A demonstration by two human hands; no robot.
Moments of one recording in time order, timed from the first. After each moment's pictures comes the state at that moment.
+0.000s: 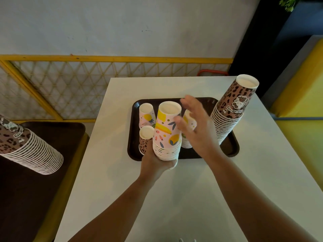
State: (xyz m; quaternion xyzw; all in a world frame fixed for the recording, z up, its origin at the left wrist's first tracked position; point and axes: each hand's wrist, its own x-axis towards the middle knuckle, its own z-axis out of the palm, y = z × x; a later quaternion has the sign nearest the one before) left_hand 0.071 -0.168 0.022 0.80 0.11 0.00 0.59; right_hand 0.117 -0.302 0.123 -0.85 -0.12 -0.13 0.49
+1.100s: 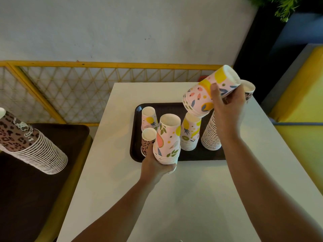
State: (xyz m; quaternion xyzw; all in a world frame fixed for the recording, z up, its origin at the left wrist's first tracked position) left_hand 0.063 -0.164 0.019 0.80 0.10 -0.01 0.58; right_hand 0.146 -0.330 0.158 -0.74 0.03 -0.33 0.59
